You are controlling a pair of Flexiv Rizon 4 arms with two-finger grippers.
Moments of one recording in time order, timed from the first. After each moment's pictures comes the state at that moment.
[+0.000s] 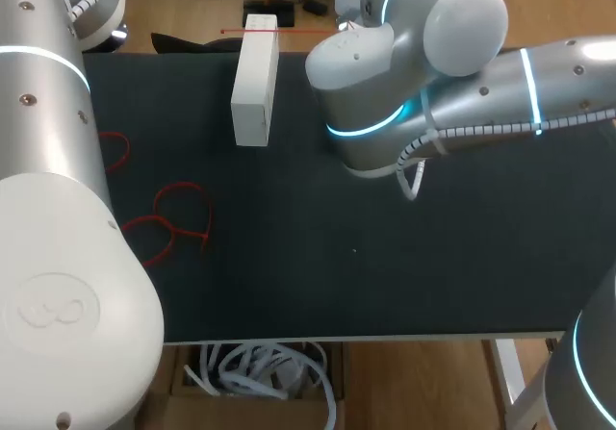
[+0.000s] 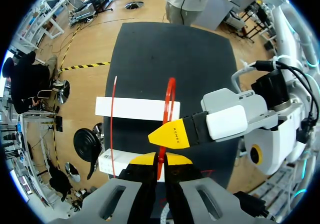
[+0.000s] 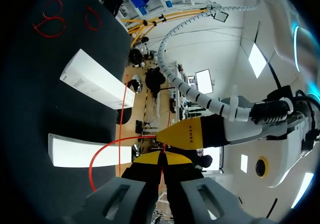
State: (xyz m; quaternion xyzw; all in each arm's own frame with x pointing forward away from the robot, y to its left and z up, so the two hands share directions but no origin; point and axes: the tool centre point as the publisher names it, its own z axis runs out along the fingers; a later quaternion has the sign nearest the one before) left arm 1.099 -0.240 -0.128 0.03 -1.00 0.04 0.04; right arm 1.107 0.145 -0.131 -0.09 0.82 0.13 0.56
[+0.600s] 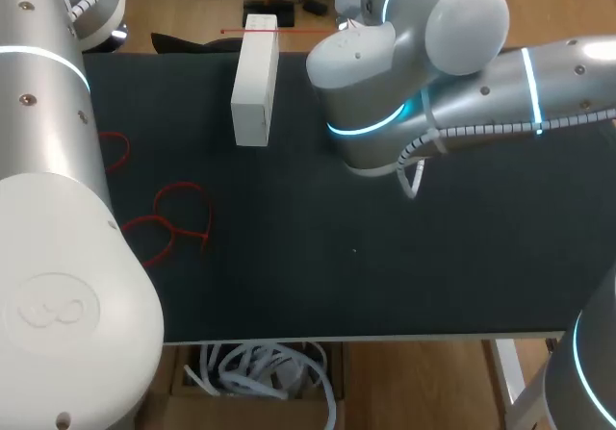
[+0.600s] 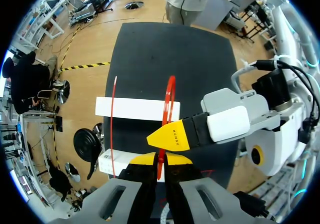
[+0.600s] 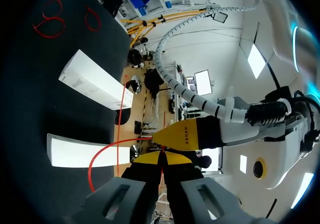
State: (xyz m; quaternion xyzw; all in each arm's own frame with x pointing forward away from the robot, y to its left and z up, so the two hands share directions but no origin) left arm 1.099 -0.240 -0.128 0.03 -1.00 0.04 0.04; right arm 1.109 0.146 -0.127 -0.09 0.81 0.14 0.56
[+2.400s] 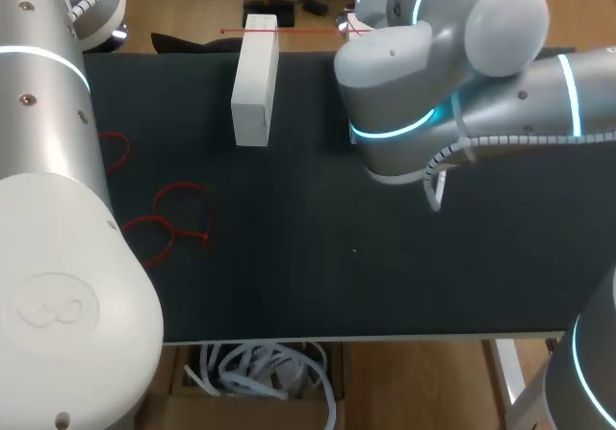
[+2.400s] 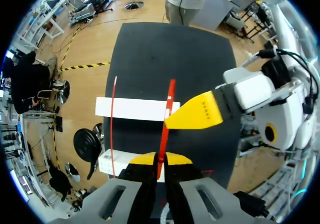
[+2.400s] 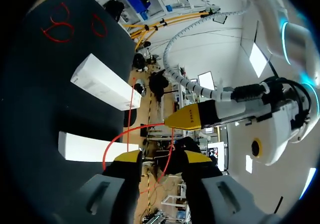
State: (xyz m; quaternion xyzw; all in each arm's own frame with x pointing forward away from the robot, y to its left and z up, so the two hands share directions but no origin) left arm 1.099 -0.240 -0.128 0.03 -1.00 0.04 0.04; right arm 1.078 0.120 -0.128 -0.09 0.82 0.16 0.54
